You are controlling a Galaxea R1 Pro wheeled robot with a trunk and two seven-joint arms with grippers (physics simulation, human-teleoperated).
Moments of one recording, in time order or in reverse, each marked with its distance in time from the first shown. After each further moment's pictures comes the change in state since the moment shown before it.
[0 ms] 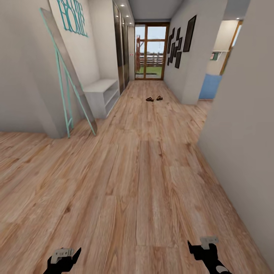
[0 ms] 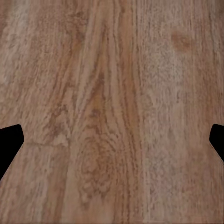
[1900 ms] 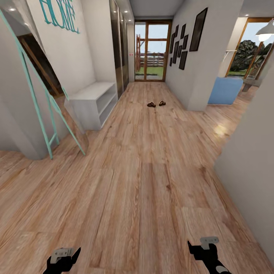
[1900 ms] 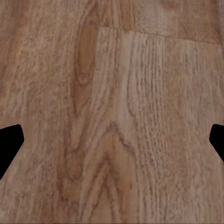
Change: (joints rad) left arm 0.000 0.002 0.000 0.000 0.003 0.000 0.005; right arm 0.001 0.001 0.000 0.000 0.000 0.000 -0.001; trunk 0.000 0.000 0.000
